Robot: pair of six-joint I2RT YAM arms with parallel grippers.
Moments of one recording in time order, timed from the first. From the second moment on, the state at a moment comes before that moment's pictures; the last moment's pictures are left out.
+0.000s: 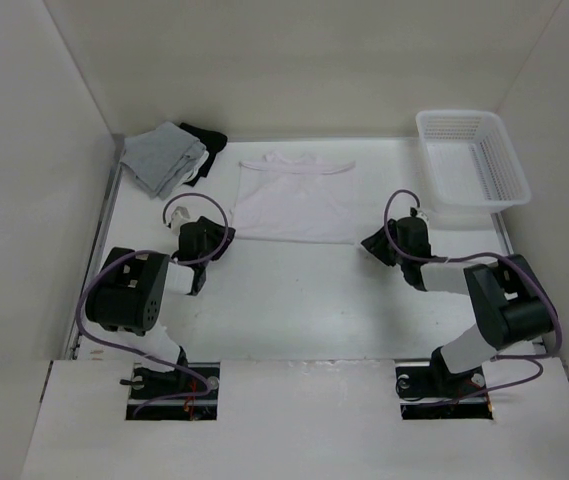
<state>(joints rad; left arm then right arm) -0.18 1.65 0.45 0.72 -0.04 -1.01 0.26 1.55 0.53 0.42 -0.02 0.87</state>
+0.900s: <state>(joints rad) -0.19 1.74 0.46 0.81 -0.02 -1.08 0.30 1.73 0.55 0.66 -0.05 1.08</state>
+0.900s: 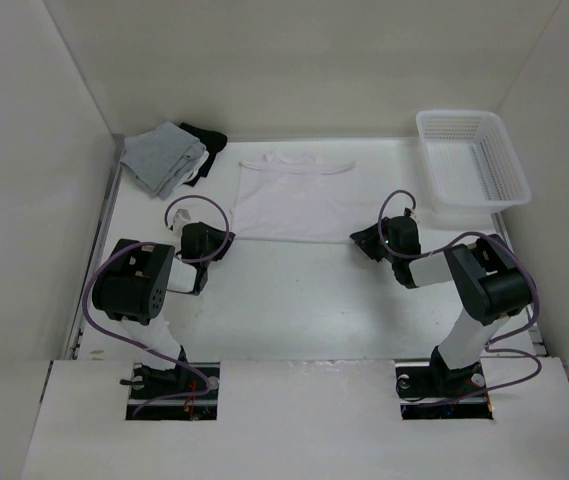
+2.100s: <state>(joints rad) -0.20 1.74 0.46 0.80 -0.02 -1.08 0.32 1.72 0.52 0.65 0.02 1.10</state>
